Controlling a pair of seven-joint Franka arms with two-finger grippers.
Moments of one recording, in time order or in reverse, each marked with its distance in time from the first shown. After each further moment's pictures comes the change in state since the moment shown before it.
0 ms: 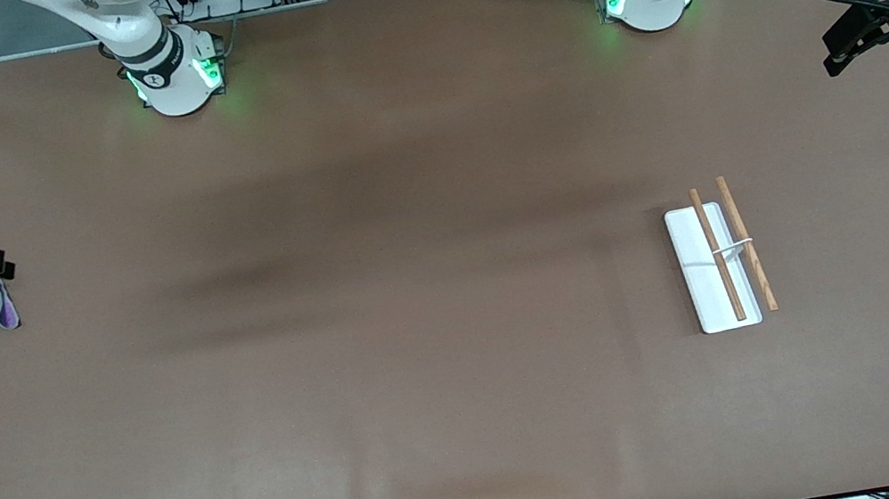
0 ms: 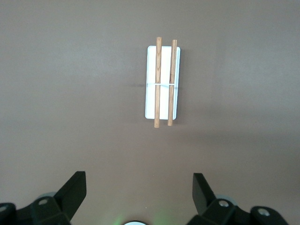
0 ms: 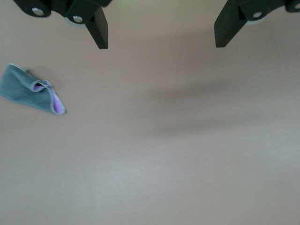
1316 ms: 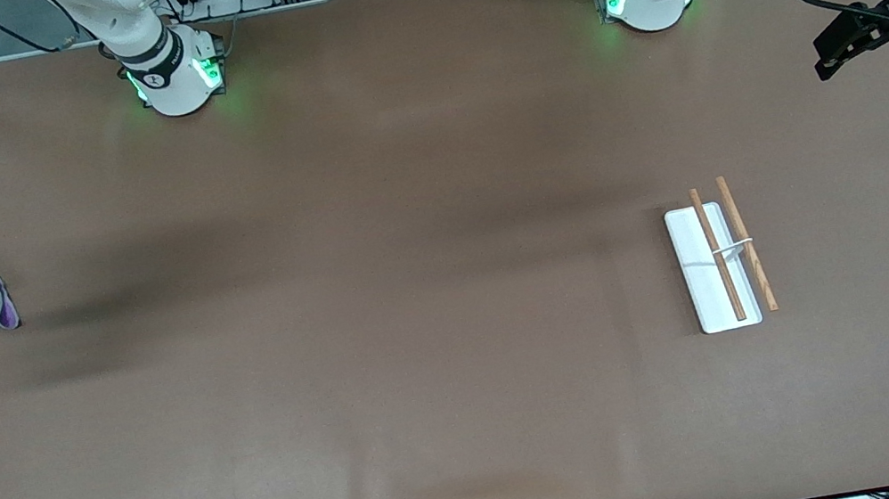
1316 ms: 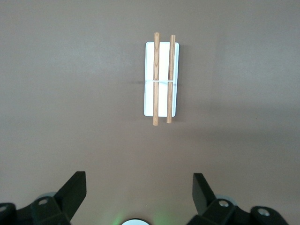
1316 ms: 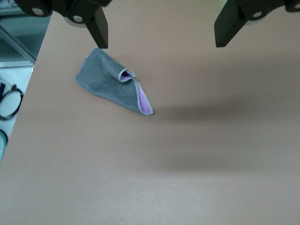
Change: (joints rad) left arm -0.001 0.005 -0.007 -0.009 0.000 -0.002 0.000; right arm -0.313 0.246 -0.006 -0.002 -0.196 0.167 -0.437
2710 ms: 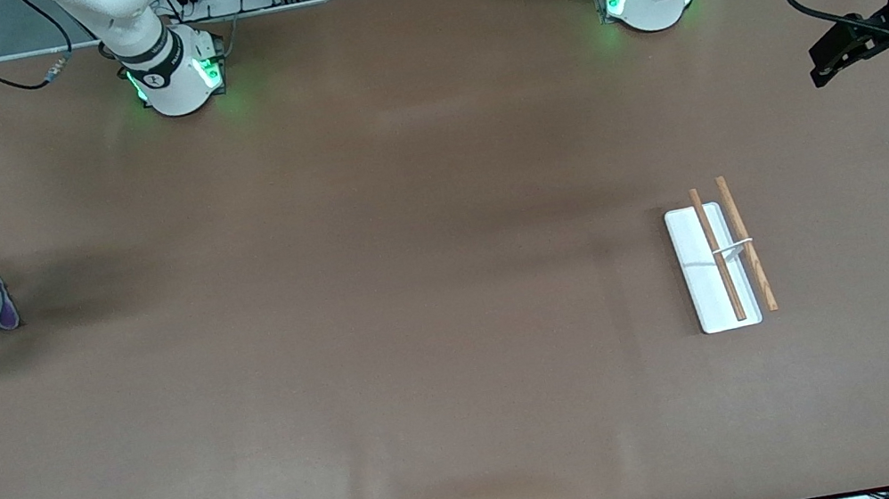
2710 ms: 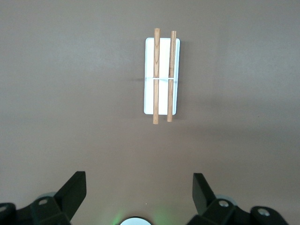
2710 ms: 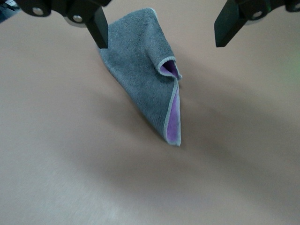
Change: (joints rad) left arm 0.000 0.018 0.000 -0.004 0.000 0.000 0.000; right arm -0.181 0.204 -0.003 -0.049 -0.066 0.161 -0.590
